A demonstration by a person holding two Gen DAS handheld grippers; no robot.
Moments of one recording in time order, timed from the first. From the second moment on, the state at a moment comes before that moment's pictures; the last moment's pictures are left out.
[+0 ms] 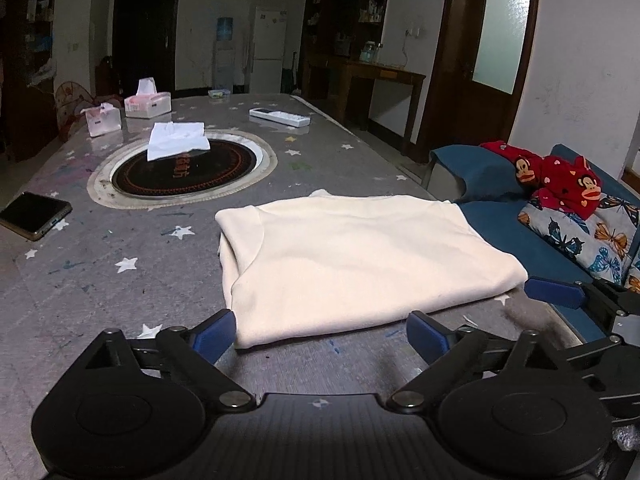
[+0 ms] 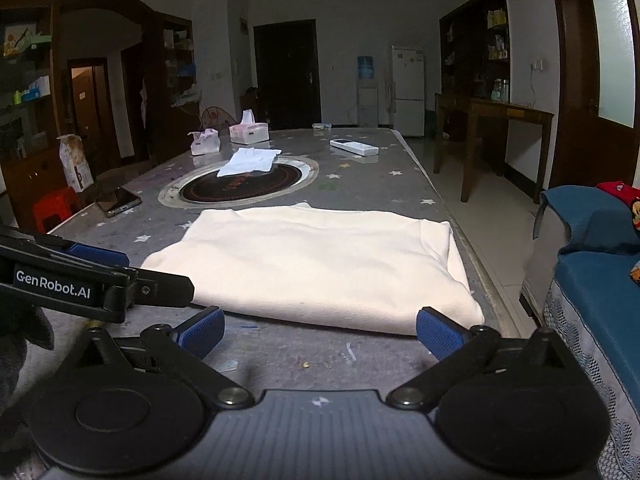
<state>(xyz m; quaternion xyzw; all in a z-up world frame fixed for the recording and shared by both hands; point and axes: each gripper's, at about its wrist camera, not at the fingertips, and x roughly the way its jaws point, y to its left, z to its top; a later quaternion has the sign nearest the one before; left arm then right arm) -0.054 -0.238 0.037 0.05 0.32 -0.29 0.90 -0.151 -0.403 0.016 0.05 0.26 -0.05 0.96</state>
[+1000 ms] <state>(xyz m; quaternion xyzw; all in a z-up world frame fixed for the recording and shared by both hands) -0.098 -0.212 0.030 0.04 0.31 -0.28 0.91 -0.198 -0.376 0.015 0.05 0.25 -0.07 0.97</state>
